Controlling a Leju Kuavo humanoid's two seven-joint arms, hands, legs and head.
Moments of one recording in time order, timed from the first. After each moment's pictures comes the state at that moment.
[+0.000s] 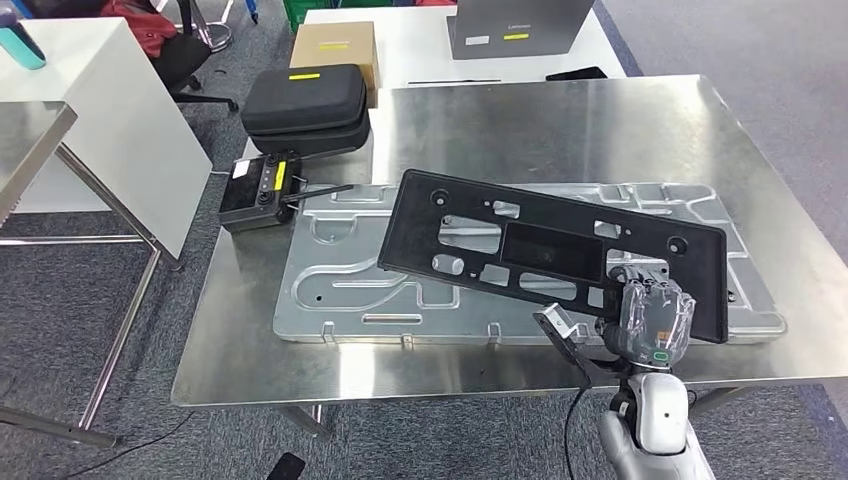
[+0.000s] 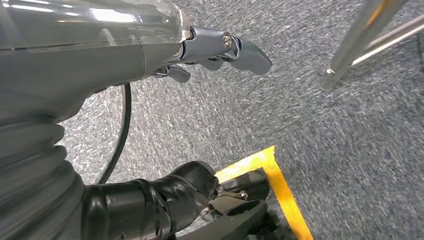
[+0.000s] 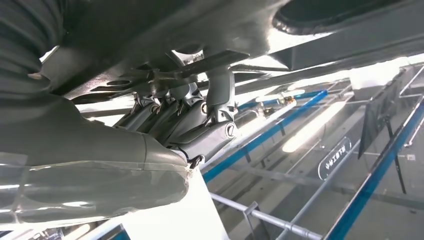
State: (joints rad) left arm -0.11 -0.25 0.87 -0.19 -1.38 0.19 -0.35; right arm -0.13 -0.10 0.13 -1.26 1.41 -0.70 -0.02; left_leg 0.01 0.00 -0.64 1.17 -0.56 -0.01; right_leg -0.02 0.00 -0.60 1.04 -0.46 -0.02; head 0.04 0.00
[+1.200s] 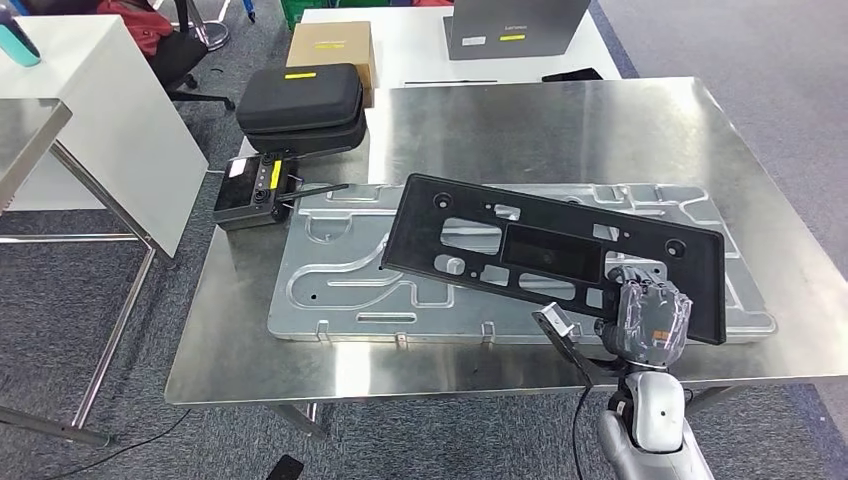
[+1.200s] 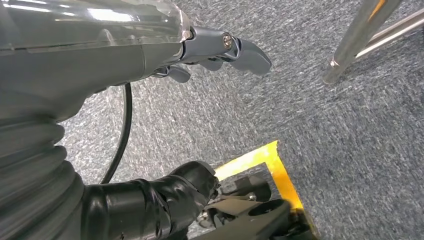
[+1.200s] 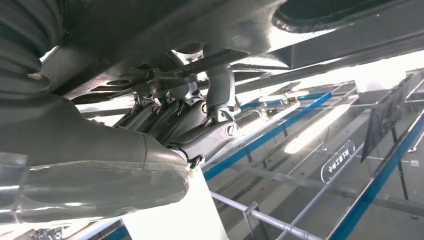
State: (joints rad) left arm -0.11 -0.25 0.87 -0.19 -1.38 0.19 -0.34; right arm -0.14 -0.11 0.14 -1.22 1.43 -0.70 0.00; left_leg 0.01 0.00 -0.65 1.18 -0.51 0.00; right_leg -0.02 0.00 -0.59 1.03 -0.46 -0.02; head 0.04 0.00
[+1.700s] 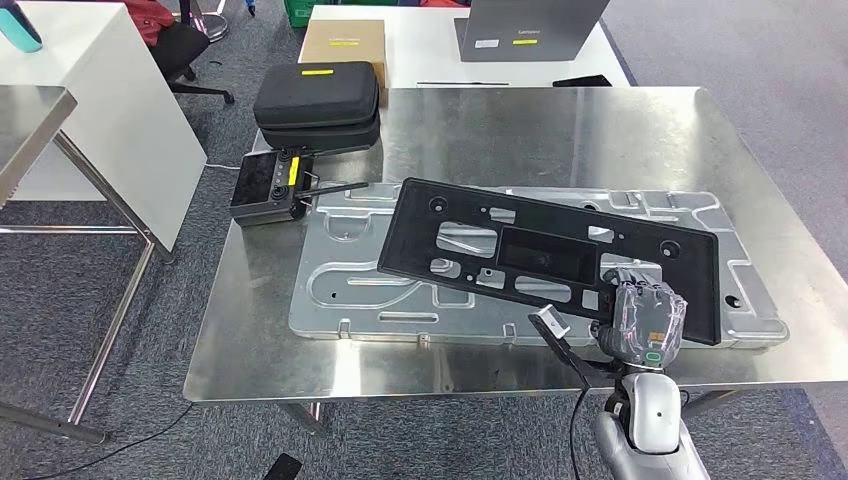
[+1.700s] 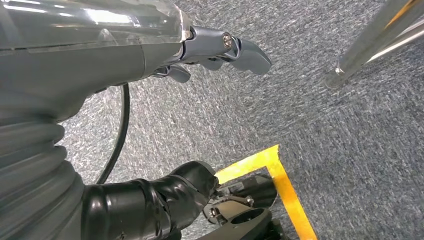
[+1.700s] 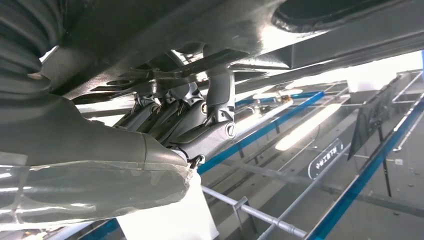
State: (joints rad) left arm -0.11 -0.25 0.87 -0.19 -1.38 0.19 -0.34; right arm -0.14 -0.12 0.14 -1.22 1.43 -0.70 0.00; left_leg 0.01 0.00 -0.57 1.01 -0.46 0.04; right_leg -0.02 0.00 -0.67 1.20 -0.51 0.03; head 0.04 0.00
